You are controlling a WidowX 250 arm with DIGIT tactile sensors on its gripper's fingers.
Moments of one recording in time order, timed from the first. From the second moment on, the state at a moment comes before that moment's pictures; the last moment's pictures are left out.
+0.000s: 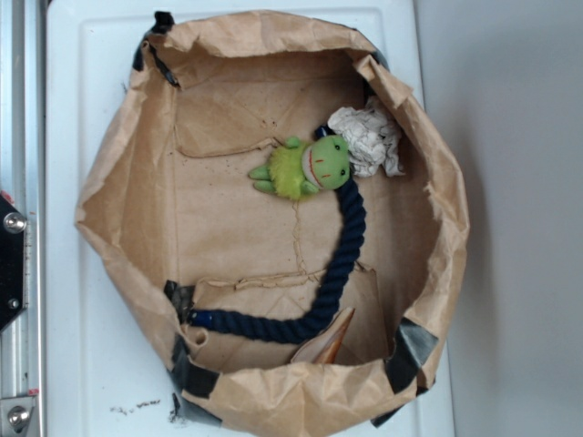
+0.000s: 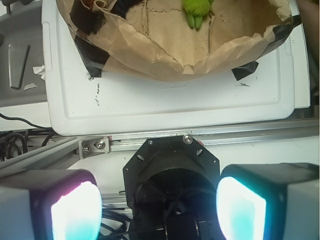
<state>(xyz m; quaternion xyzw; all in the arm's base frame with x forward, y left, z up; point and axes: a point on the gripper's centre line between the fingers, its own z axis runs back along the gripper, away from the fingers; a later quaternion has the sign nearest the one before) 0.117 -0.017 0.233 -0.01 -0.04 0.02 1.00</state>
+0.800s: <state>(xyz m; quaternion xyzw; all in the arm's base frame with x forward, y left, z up) 0.263 0.004 0.191 0.01 -0.06 0.08 1.00</state>
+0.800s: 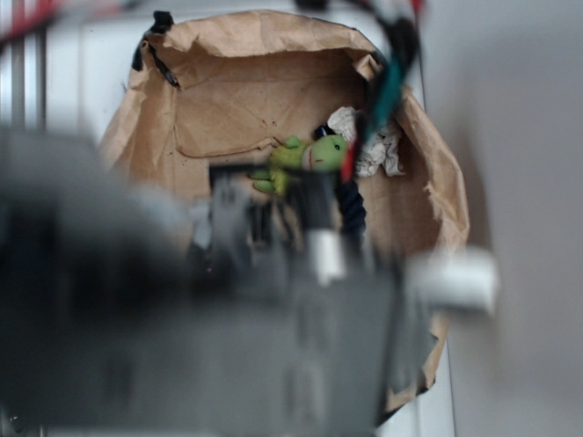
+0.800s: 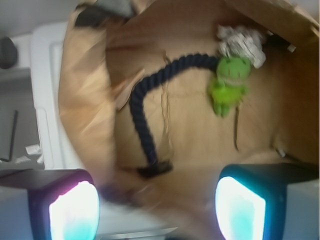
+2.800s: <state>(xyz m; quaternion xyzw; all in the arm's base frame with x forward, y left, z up) 0.287 0.013 0.088 0.03 -0.06 0.03 1.00</state>
